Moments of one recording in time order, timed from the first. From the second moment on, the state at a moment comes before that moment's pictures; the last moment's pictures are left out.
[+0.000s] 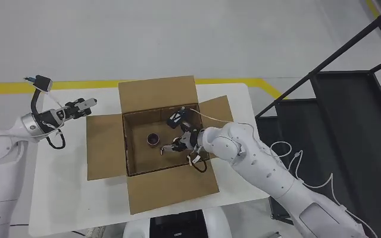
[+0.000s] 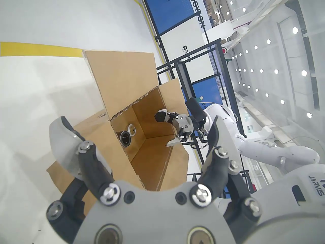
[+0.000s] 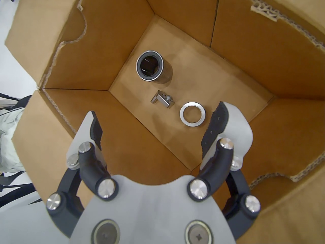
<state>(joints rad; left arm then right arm) 1.12 -0.89 -1.53 -1.44 -0.21 -0.38 -1.07 -1.01 -1.16 0.82 -1.65 -0.72 -0.11 0.85</state>
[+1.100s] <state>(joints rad) 1.12 -0.89 -1.53 -1.44 -0.21 -0.38 -1.07 -0.81 -1.29 0.53 -1.53 -0.91 0.01 0.89</state>
